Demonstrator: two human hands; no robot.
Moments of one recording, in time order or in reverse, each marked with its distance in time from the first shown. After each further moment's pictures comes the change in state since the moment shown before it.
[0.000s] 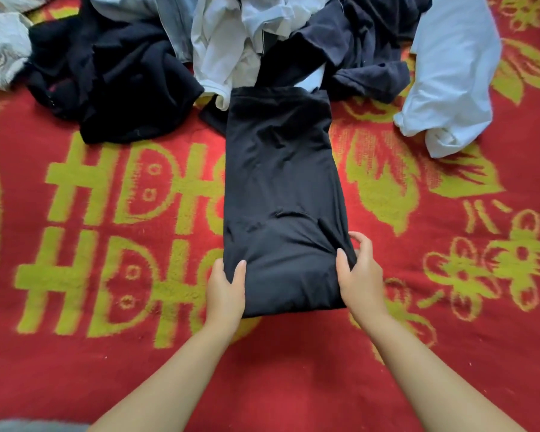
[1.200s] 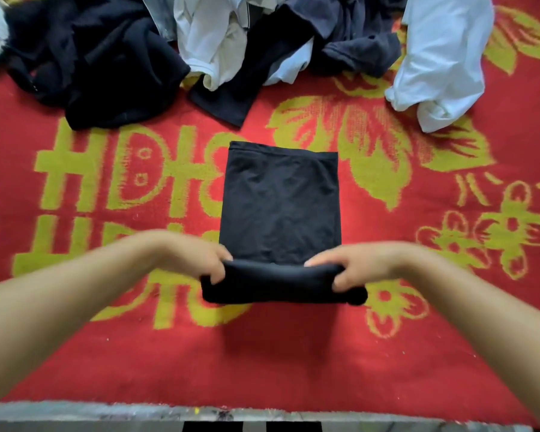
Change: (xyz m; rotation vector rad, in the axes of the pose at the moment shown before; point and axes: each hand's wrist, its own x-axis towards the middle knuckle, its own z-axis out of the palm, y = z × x) left_hand 0.039 0.091 -0.066 0.797 -1.294 -0.132; right_hand 0.017 -0.053 -0.062 -0.358 -1.319 -0.082
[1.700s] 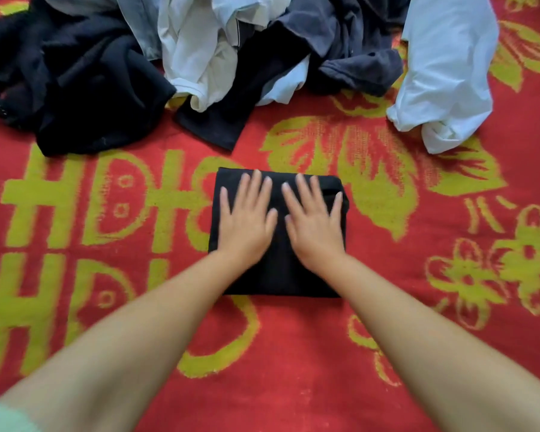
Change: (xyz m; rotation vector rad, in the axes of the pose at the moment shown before) left_hand 0.130 0.044 -0.036 0.531 1.283 0.097; right_hand 0.122 0.002 -0.038 -0.496 1.089 0.121
